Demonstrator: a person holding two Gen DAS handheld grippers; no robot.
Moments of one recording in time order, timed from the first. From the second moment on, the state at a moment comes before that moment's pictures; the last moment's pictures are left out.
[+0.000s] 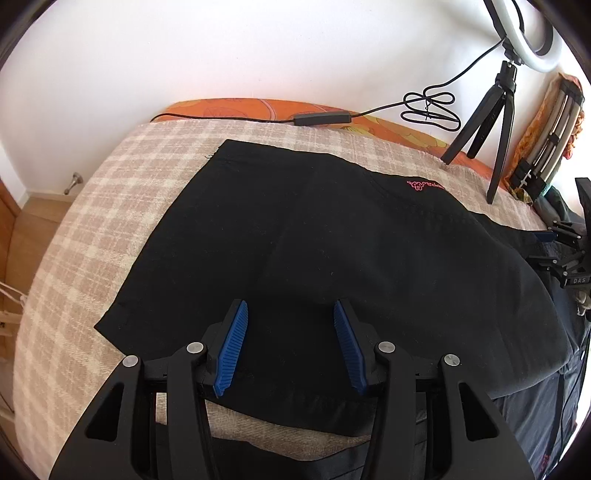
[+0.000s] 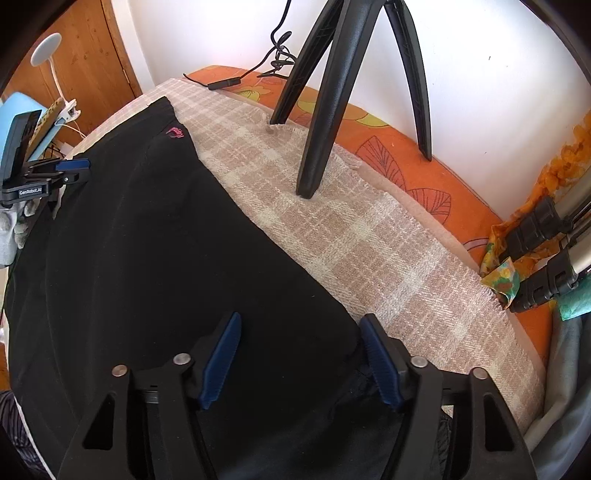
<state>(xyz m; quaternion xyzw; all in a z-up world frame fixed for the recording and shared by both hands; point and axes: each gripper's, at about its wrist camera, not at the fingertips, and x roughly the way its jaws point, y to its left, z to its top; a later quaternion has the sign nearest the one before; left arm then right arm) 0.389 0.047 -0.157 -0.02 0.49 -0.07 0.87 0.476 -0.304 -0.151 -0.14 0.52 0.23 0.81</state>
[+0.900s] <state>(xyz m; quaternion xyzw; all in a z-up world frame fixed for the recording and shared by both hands) 0.382 0.070 -0.099 -0.22 0.47 -0.08 0.85 0.235 -0.200 -0.091 -0.23 0.35 0.26 0.87</state>
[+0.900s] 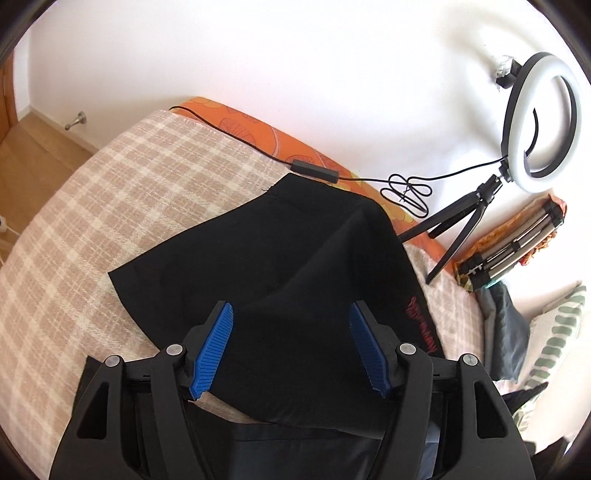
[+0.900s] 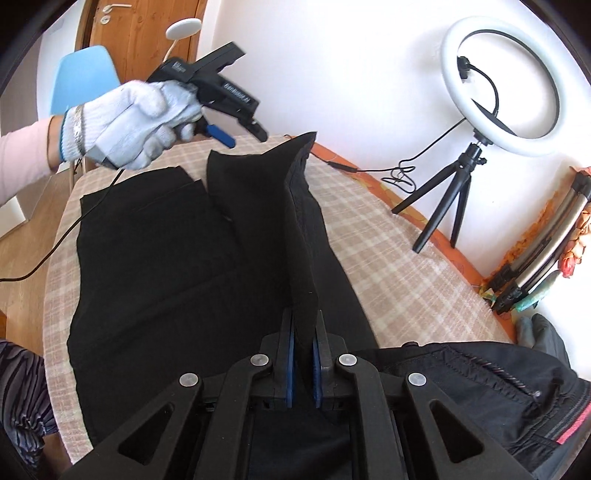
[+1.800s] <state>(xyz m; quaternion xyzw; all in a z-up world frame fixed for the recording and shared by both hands) 0.373 0.007 -0.094 -0.17 0.43 -0.09 0.88 0.194 -0.194 -0.090 -0.28 0.33 0.25 0.87</state>
